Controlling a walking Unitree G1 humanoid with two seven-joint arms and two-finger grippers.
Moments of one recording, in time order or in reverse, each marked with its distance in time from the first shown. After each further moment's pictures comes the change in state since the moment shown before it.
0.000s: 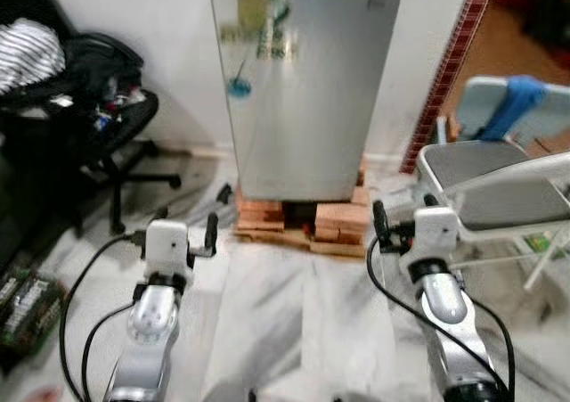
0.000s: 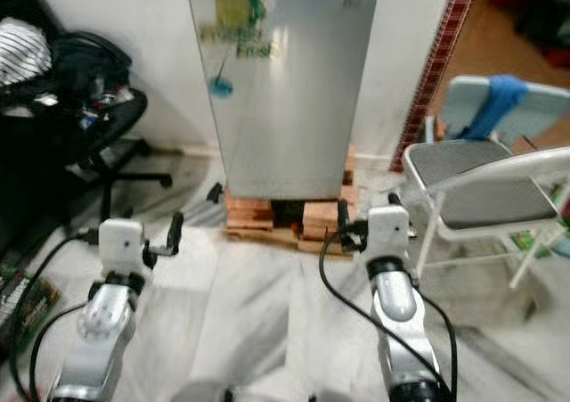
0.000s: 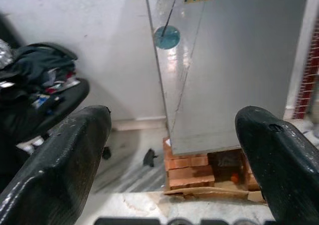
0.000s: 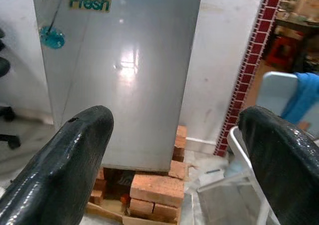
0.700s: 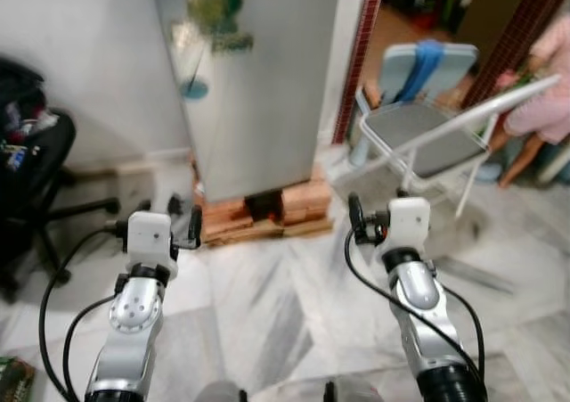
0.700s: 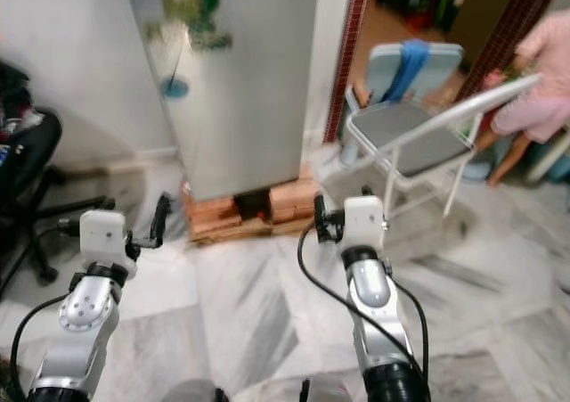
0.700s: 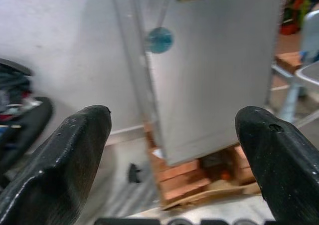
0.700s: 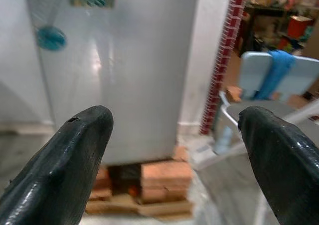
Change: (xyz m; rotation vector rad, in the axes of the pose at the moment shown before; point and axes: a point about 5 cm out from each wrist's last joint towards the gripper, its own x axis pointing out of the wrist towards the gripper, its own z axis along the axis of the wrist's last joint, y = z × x) left arm 0.004 0.013 0.006 0.035 -0.008 0.029; right arm 0.015 0.021 0.009 0.048 -0.028 0.057
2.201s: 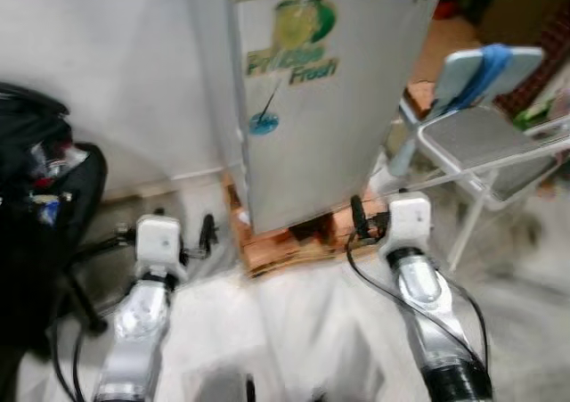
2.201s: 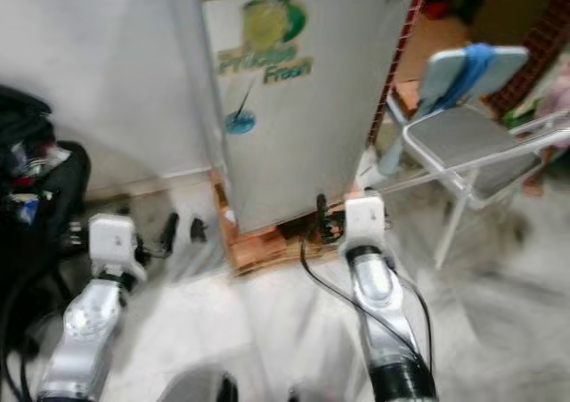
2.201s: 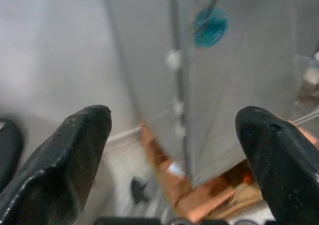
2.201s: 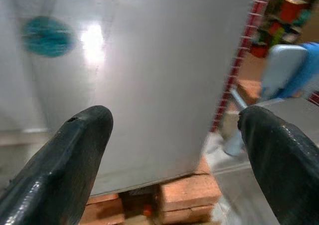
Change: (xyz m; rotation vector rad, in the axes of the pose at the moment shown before) left arm -0.006 -0.010 -0.007 -0.060 0.042 -0.050; right arm -0.001 -0.001 -0.006 -0.056 0.037 0.031
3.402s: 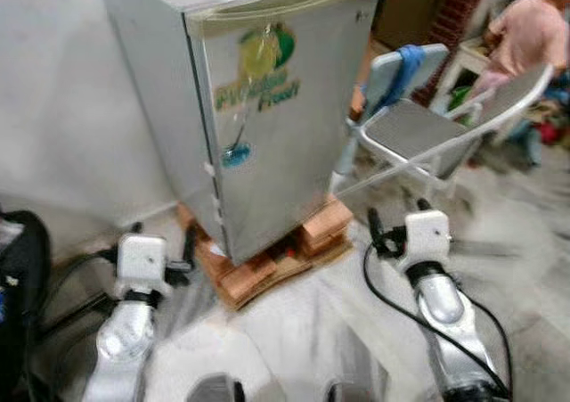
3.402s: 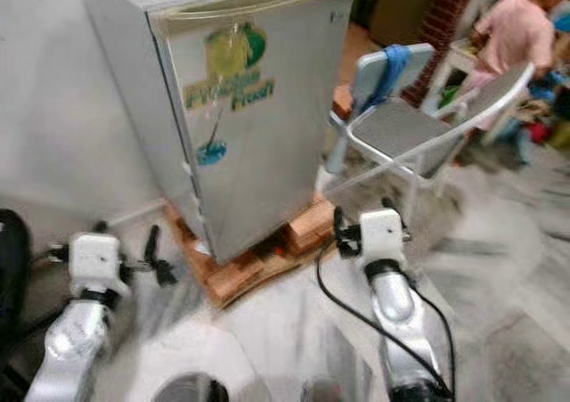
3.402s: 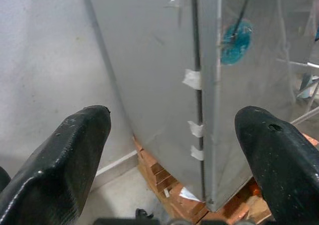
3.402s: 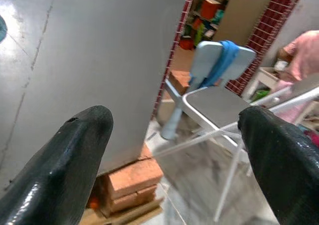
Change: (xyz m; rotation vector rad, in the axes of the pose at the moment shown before) left arm -0.025 0.020 -0.007 0.072 0.021 0.112; right arm -0.025 -0.025 -0.012 -0.081 0.045 -0.038
